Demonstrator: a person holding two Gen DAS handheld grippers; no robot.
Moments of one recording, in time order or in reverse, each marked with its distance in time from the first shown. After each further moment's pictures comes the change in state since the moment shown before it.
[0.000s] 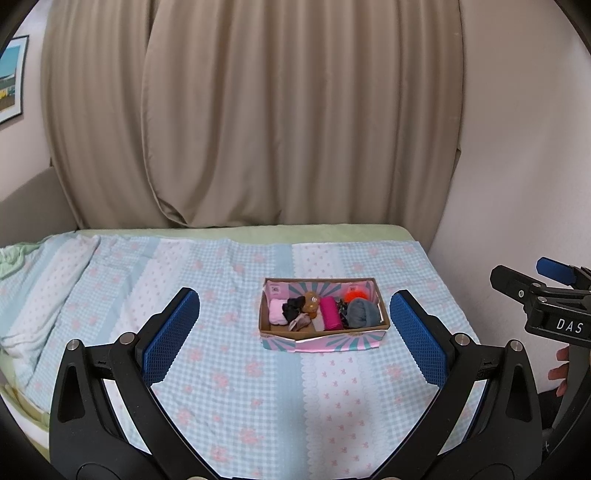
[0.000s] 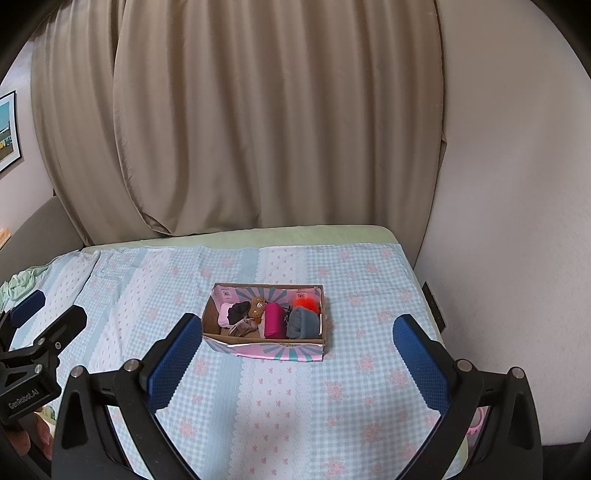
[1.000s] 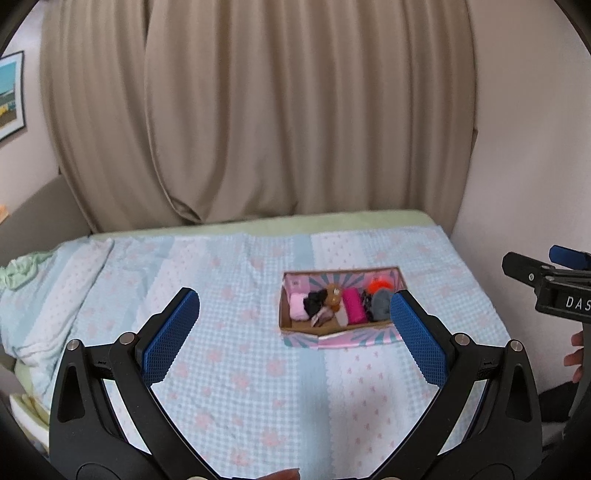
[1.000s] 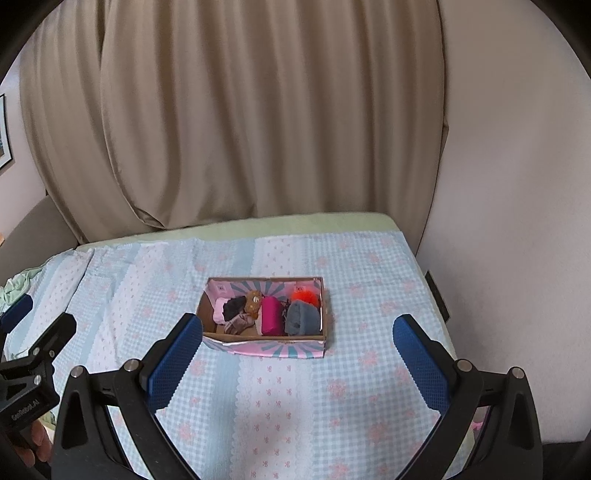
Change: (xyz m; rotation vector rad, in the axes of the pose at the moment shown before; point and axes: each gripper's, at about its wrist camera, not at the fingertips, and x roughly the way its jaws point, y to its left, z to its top) left arm 0.042 0.010 -0.005 0.061 0.056 0.064; right arm 0.036 -0.003 0.000 0.031 0.060 -0.011
